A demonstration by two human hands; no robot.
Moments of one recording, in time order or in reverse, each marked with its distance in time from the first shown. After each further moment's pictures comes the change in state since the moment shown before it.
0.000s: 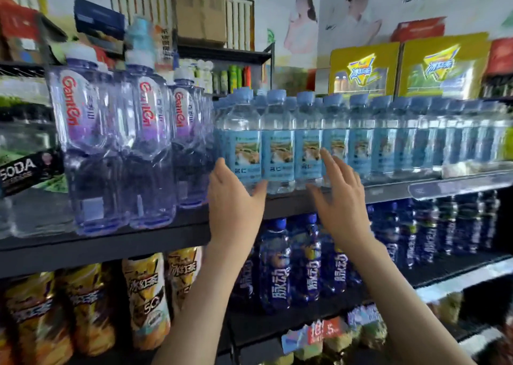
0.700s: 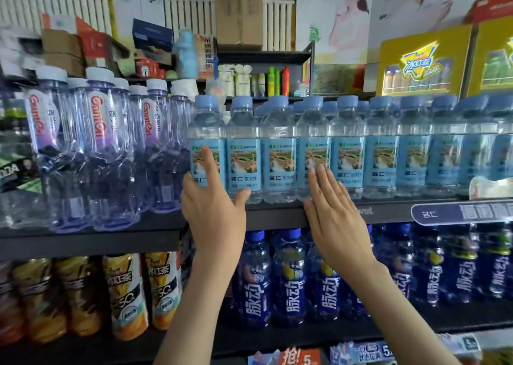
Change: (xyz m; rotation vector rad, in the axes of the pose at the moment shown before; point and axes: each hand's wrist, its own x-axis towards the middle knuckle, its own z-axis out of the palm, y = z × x) left_hand -0.009 0.052 0.059 0.348 0.169 -0.169; right_hand 0.022 0.098 0.000 -0.103 -0.141 -0.319
